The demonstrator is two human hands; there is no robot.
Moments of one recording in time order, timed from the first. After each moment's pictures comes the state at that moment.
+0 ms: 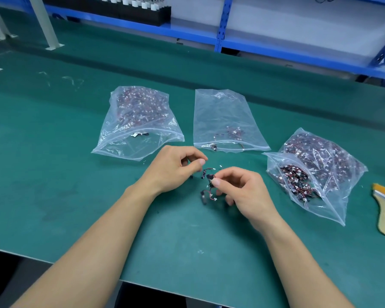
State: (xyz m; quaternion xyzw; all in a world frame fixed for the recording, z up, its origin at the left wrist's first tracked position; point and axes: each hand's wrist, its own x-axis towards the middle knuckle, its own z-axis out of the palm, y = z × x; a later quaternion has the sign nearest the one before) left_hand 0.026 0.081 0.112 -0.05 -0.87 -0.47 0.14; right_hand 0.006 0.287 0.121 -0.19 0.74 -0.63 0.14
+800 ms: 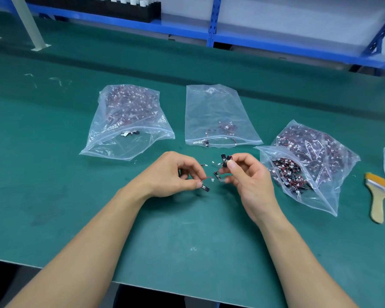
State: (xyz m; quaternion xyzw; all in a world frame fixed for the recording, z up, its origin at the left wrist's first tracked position) left_hand 0.032 0.087 0.116 -0.11 -0.85 -0.52 -0.02; right_hand -0.008 0.298 0.112 -0.12 0.65 -0.75 0.07
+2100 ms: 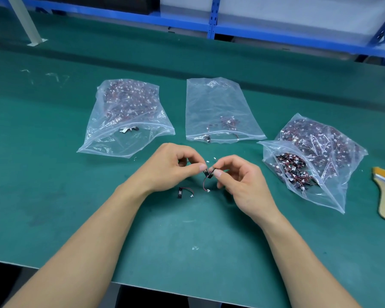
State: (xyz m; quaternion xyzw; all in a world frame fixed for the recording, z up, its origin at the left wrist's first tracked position) left_hand 0.030 0.088 0.120 -0.10 -0.86 -0.49 0.06; right_hand 0.000 0.296 0.112 -0.22 0.74 -0.63 0.10
